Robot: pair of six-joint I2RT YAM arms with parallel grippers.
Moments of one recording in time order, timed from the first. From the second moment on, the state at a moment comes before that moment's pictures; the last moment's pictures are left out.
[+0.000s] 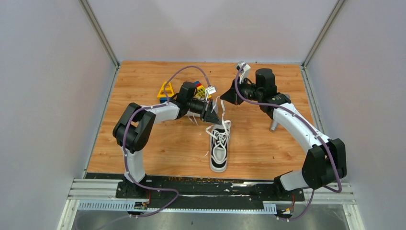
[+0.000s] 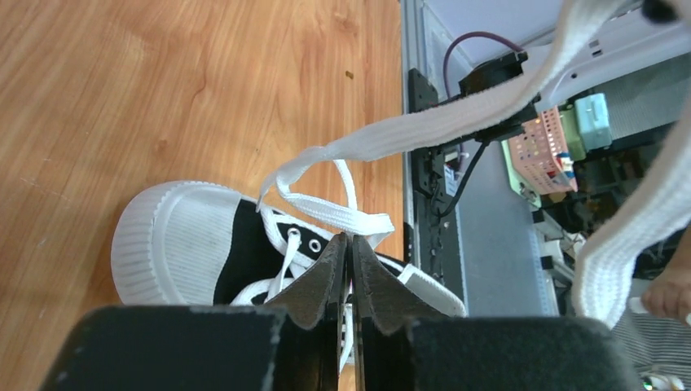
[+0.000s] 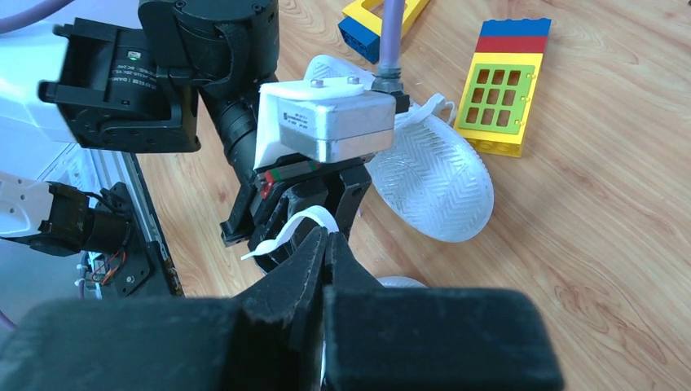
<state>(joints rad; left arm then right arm) -0.55 1.91 1.14 0.22 1.17 -0.31 0.36 1.43 1.14 -0.11 -0.67 0.17</state>
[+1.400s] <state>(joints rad) -0.52 2.03 1.14 0.60 1.26 -0.78 0.36 1.46 1.14 -0.05 -0.67 0.30</state>
